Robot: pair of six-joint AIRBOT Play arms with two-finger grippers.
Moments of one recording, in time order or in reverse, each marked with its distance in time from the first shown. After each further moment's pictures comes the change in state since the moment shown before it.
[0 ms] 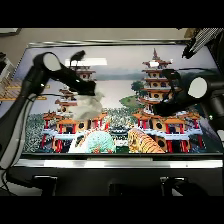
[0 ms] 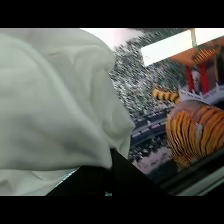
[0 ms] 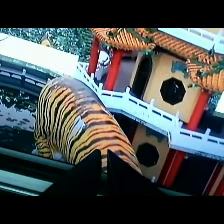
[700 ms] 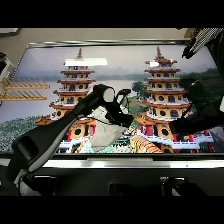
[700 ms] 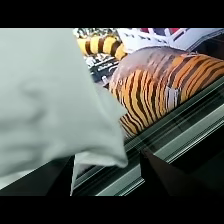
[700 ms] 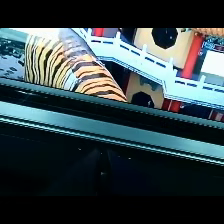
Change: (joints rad) left arm -0.309 -0.161 0.008 -0.014 -0.007 -0.160; right arm 0.000 0.212 0.000 -0.051 0.300 0.043
